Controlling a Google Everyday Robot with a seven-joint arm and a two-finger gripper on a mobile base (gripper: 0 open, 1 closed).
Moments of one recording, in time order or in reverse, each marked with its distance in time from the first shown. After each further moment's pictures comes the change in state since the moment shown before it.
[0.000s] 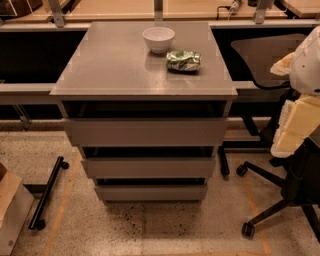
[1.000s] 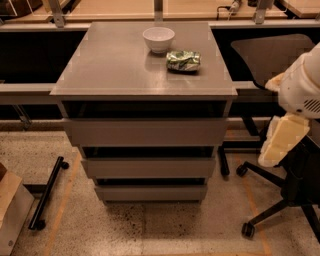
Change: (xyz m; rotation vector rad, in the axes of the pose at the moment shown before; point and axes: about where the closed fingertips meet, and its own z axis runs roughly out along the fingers) arm 0.010 -0.002 0.046 0.006 -0.015 0.057
